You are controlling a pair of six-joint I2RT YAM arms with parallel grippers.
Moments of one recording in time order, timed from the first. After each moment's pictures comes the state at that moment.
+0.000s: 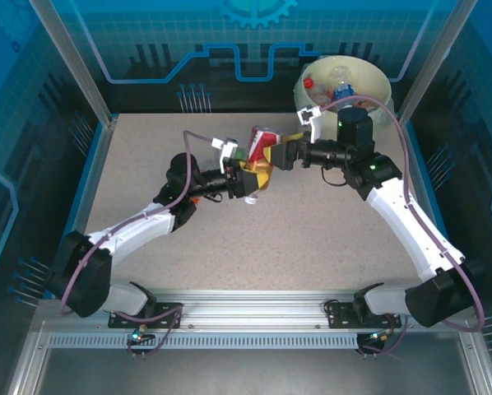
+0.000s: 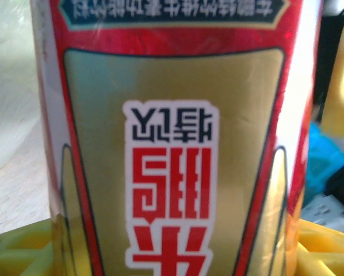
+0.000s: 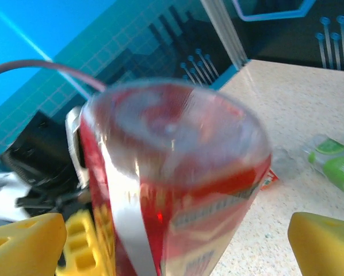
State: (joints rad) left arm -0.48 1.45 0.85 0.81 0.84 -0.83; right arm 0.37 1.31 1.33 -0.35 -0.78 0.33
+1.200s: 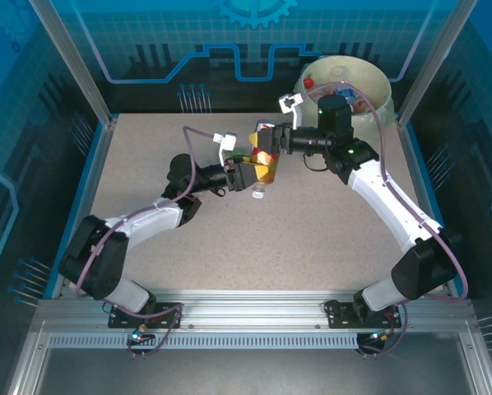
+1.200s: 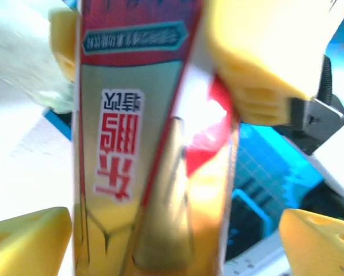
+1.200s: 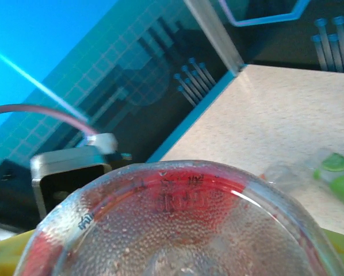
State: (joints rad) left arm -0.48 1.41 0.85 0.74 0.74 -0.86; right arm 0.38 1.49 1.47 -0.31 -0.68 0.42
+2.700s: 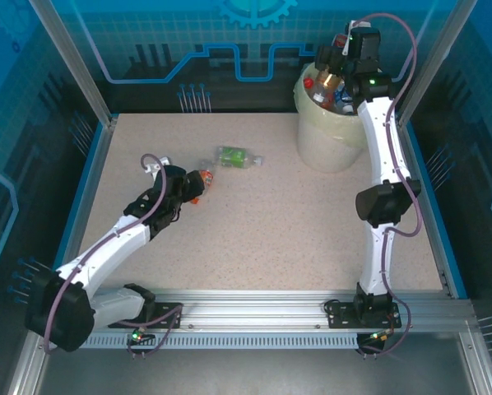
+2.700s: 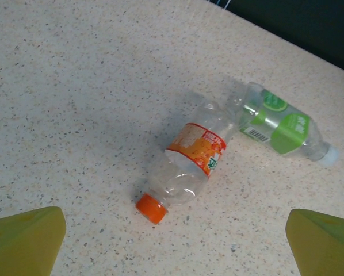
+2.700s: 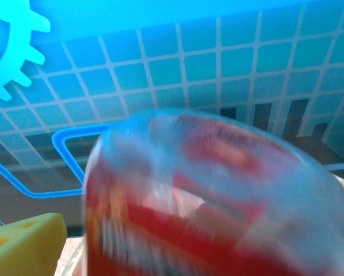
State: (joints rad) left arm -0.36 1.17 0.78 -0.32 -0.37 -0.69; right arm 0.12 2.20 2.62 -0.75 0.16 0.18
